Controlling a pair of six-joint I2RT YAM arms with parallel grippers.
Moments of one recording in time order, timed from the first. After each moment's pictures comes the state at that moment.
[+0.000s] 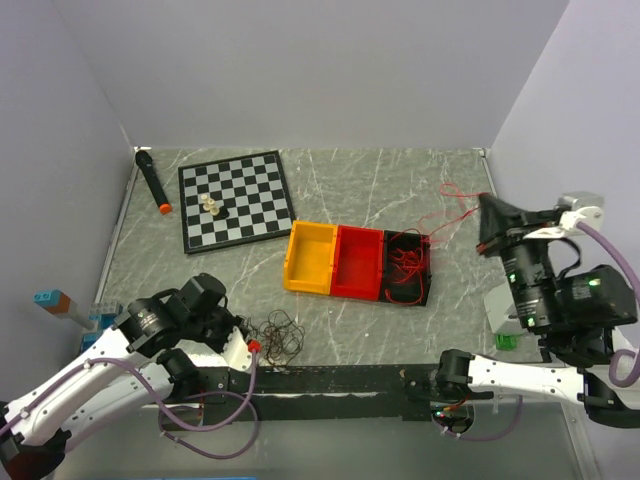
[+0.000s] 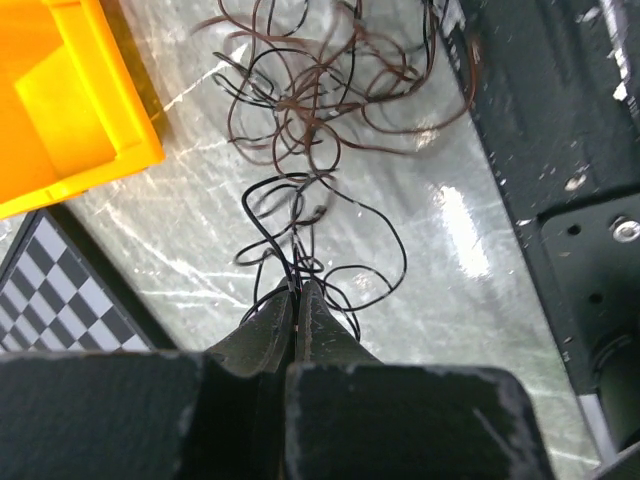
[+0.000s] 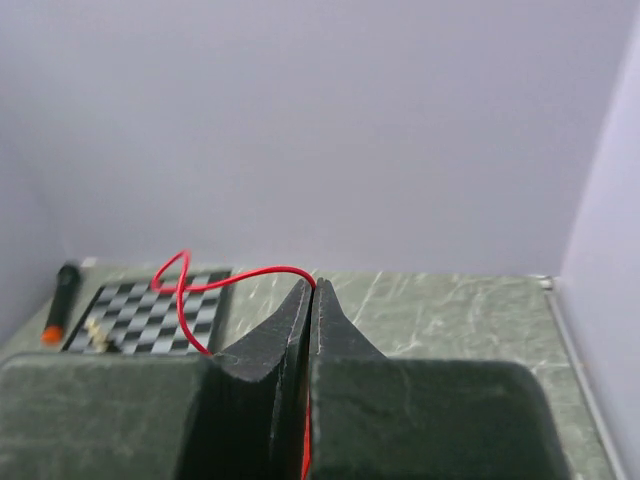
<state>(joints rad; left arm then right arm) -0.81 0.63 0.69 -1.06 0.29 1.24 1.24 0.57 1.19 -0.19 1.03 -0.27</state>
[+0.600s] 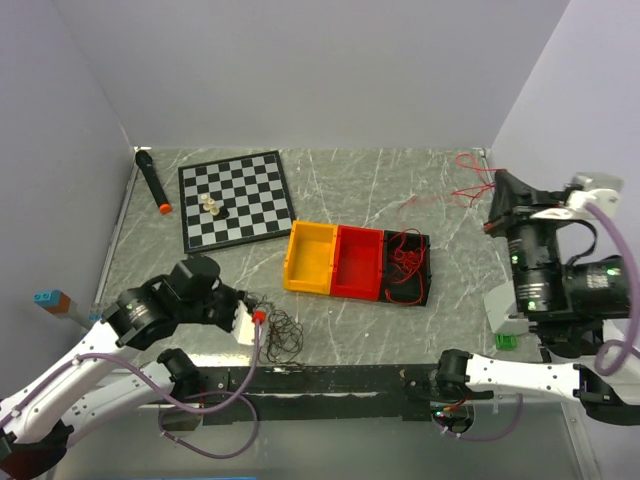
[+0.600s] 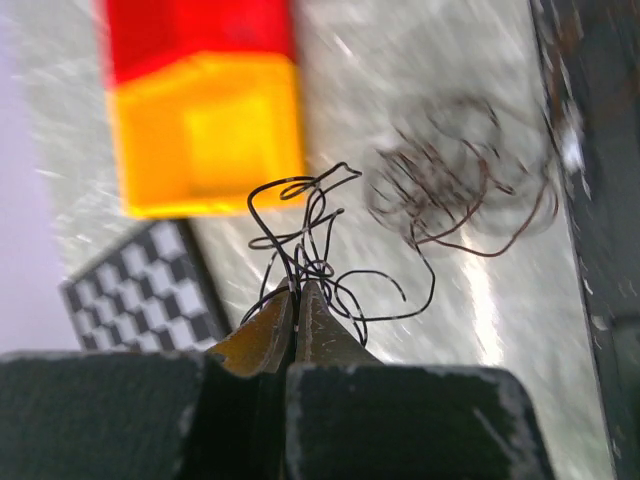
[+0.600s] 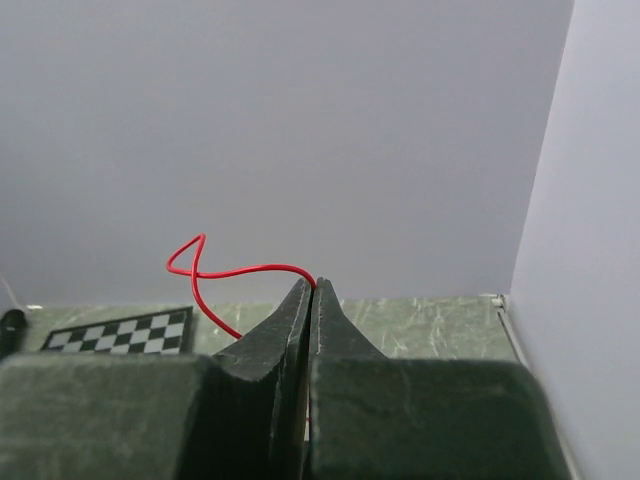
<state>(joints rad) -0.81 0.69 0.84 -0.94 0.31 1.07 1.22 0.68 1.27 0.11 1.12 -0.56</state>
